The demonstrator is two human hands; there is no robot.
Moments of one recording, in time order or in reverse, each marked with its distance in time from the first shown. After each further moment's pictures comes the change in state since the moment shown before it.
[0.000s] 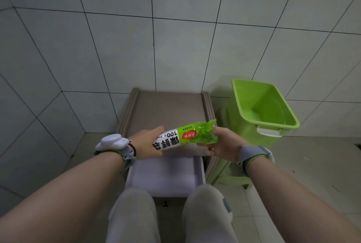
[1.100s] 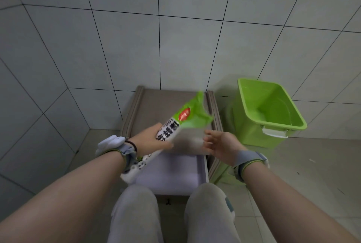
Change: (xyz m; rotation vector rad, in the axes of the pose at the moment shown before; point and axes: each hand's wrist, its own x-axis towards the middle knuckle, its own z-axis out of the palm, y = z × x) left_hand -0.003 -0.001 0.002 -0.382 0.052 -0.129; right_hand 0.014 0.014 0.016 0.304 0.268 0.030
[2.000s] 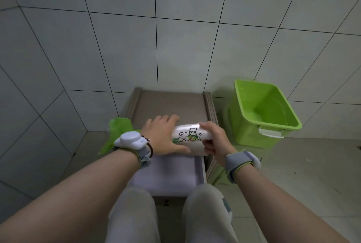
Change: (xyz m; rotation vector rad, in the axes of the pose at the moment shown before) left_hand 0.006 0.047 0.012 0.592 0.192 0.134; right_hand -0.014 0.003 0.020 -0.246 -0.008 -0.303
